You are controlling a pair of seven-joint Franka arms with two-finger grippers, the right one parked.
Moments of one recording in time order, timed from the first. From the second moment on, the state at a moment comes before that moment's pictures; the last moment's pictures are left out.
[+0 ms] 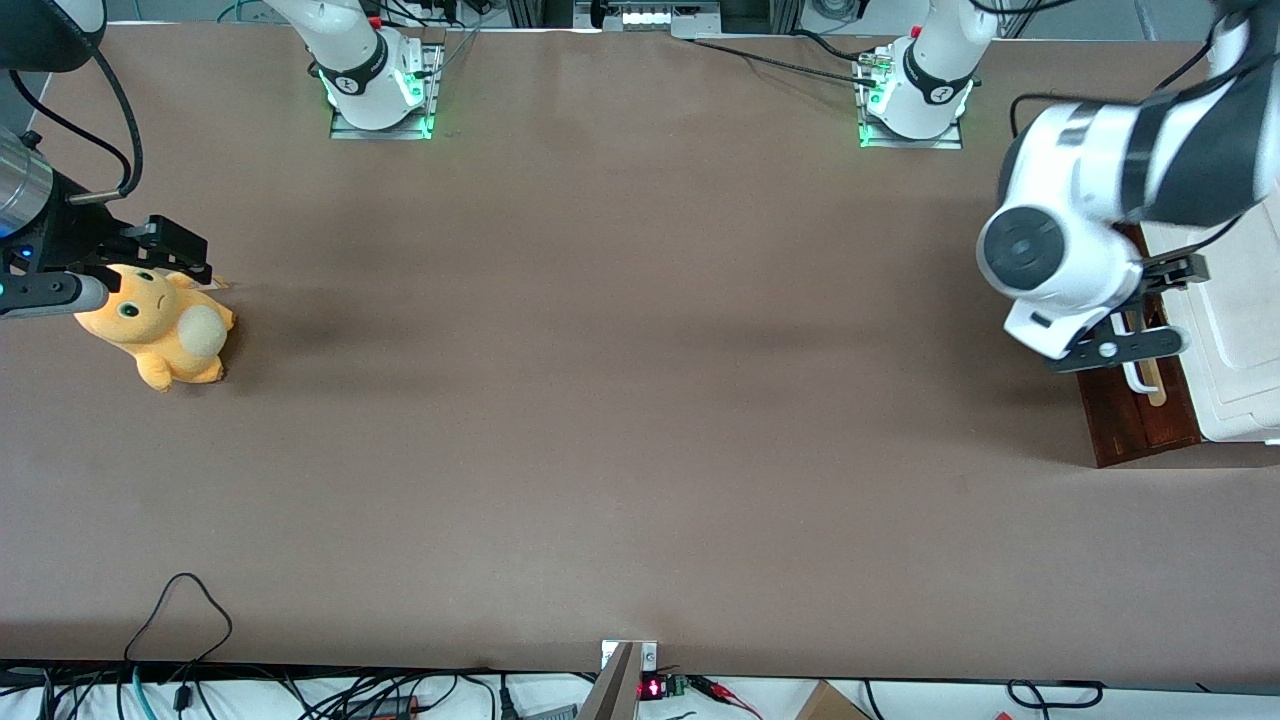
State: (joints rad) arm -0.07 0.24 -0.19 -1.83 0.87 1.48 -0.55
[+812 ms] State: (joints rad) arm -0.01 0.50 -0.23 -2.05 1.28 1.48 -0.96
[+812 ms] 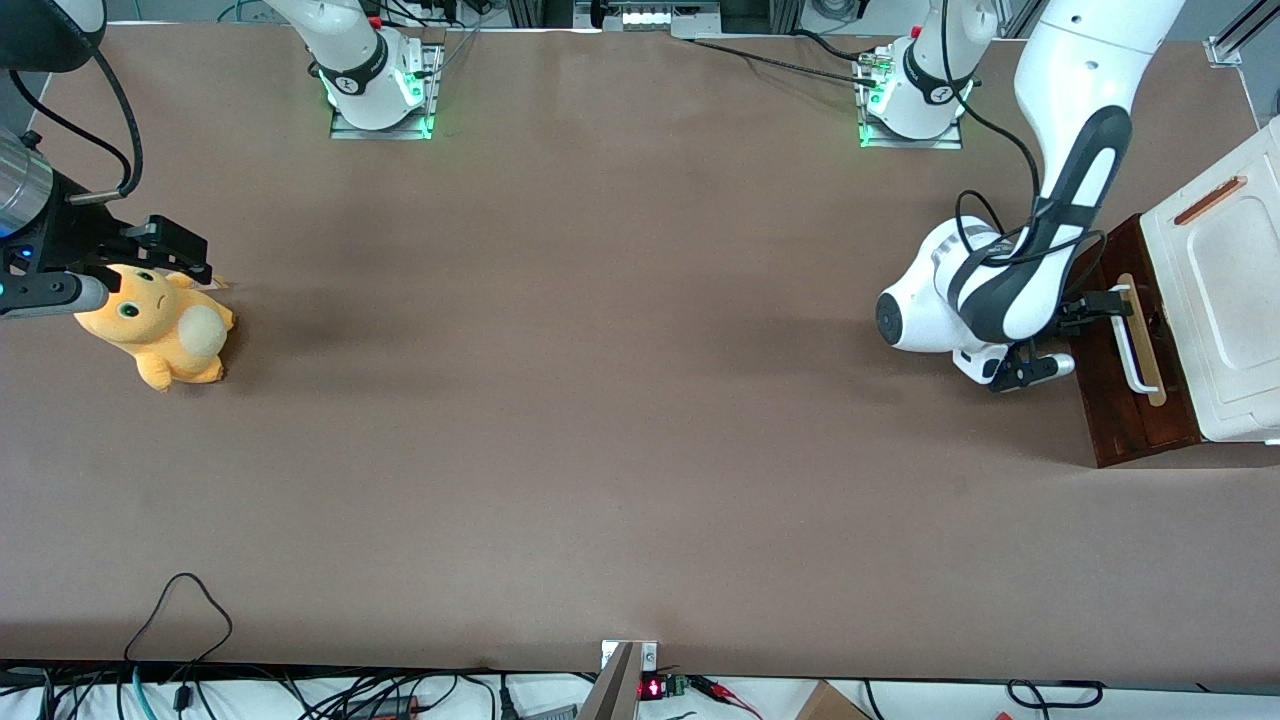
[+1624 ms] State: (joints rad) arm 0.00 0.57 -0.19 -2.07 1.42 1.48 -1.04
